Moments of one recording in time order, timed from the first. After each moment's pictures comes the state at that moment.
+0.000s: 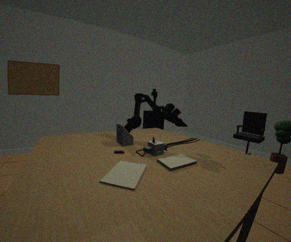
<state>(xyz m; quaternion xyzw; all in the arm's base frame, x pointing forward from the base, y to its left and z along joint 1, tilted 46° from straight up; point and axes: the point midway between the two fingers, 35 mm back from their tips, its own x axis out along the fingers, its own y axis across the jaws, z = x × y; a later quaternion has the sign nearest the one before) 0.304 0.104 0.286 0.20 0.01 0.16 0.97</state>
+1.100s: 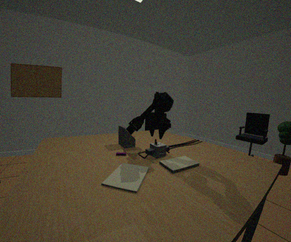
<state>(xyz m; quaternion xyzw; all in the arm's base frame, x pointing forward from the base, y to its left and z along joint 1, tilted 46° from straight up) 0.287 -0.031 0.092 -0.29 0.33 0.57 0.70</state>
